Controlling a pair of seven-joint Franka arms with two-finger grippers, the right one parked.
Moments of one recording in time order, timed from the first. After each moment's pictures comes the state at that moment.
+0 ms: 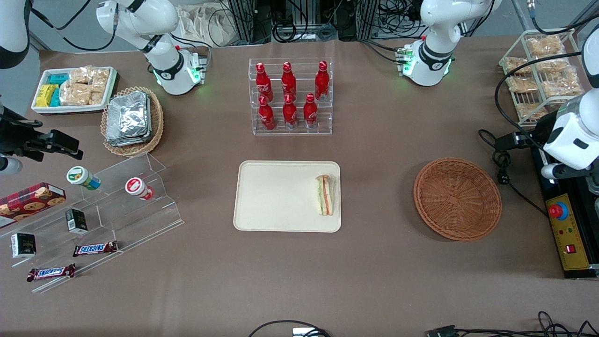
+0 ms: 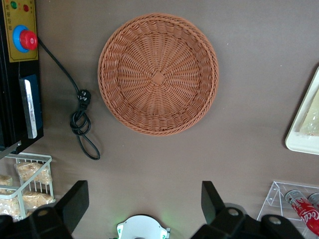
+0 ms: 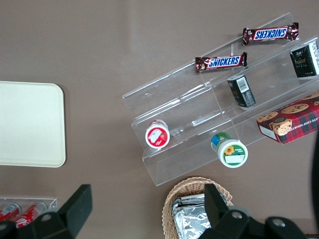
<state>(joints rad) 0.25 0.14 -0.31 -1.50 0.06 1.41 -0.19</state>
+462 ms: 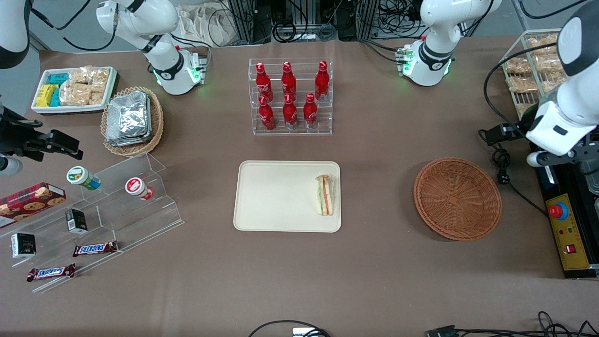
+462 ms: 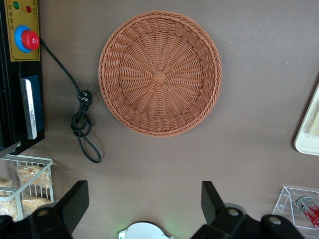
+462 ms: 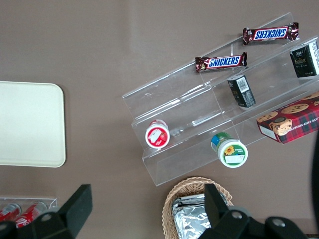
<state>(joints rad) 0.18 0.01 -0.26 -1.69 0.05 1.52 -0.19</state>
